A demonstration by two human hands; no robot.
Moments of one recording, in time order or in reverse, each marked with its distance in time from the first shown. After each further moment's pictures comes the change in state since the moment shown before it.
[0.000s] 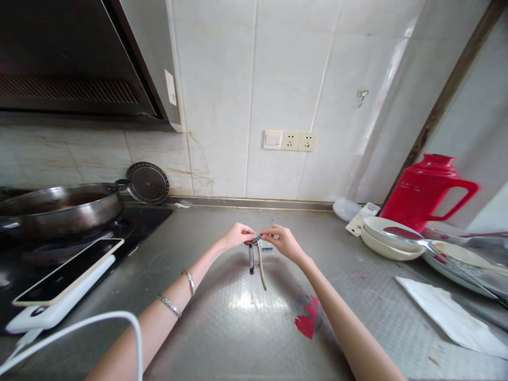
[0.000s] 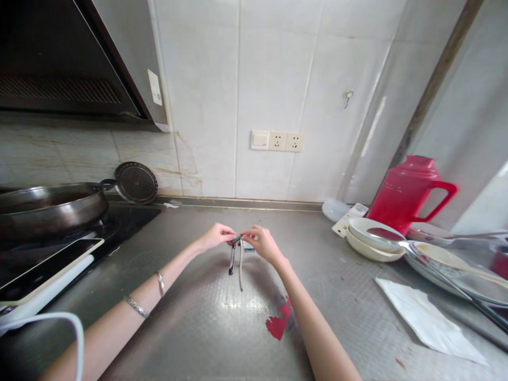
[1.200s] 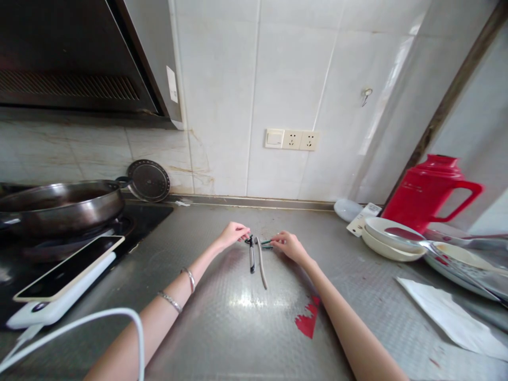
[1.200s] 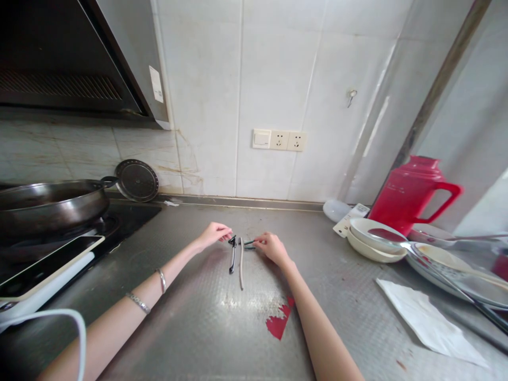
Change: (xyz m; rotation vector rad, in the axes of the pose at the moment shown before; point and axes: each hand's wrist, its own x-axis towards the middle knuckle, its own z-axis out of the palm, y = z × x) left_hand 0.004 -0.024 -0.013 0.094 0.194 -0.124; right_hand -0.013 0.065 0.010 -0.192 -0.049 0.160
